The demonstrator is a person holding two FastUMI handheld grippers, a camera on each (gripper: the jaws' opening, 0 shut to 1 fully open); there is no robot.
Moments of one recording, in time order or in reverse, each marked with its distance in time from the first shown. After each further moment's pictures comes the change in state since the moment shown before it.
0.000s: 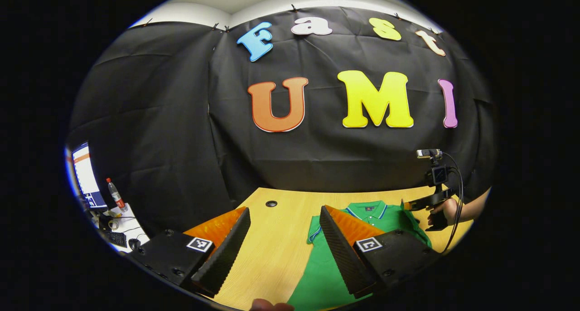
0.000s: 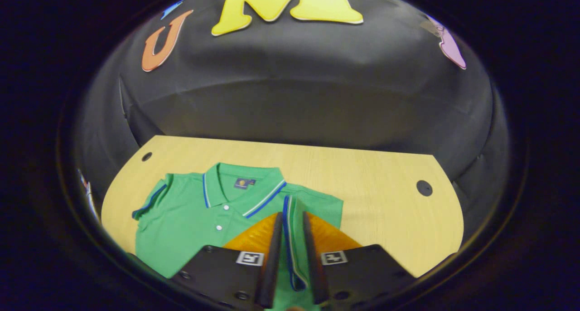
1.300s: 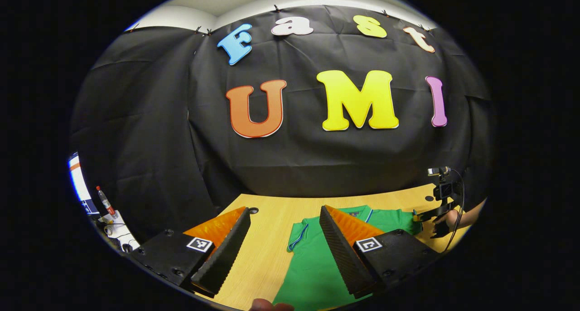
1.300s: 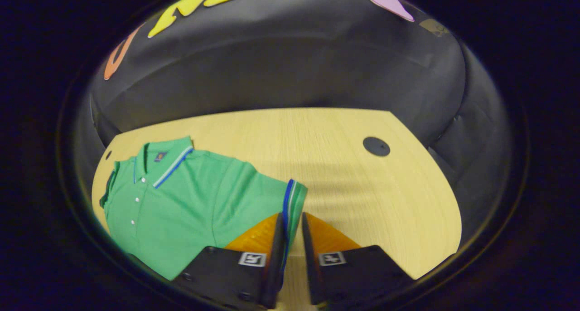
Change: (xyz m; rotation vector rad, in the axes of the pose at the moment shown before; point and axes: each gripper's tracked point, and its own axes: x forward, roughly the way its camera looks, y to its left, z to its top) left arm 0.023 -0.060 0.014 0.043 -0.007 -0.073; right arm 0.037 -0.153 -0.078 0.151 0.117 -0.176
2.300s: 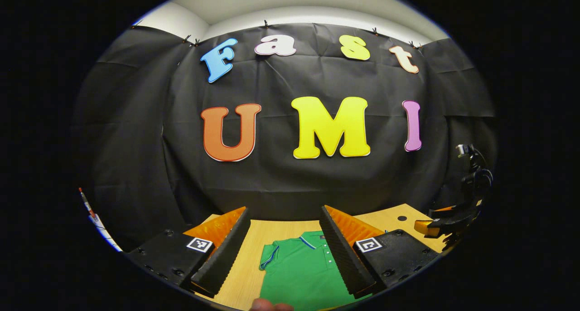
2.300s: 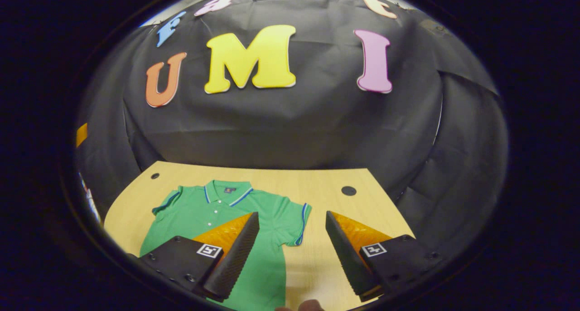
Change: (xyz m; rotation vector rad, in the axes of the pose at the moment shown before) left arm 0.002 -0.040 0.054 -0.032 -0.166 -0.160; right arm -0.236 0.023 0.022 -0.051 -0.293 0.061
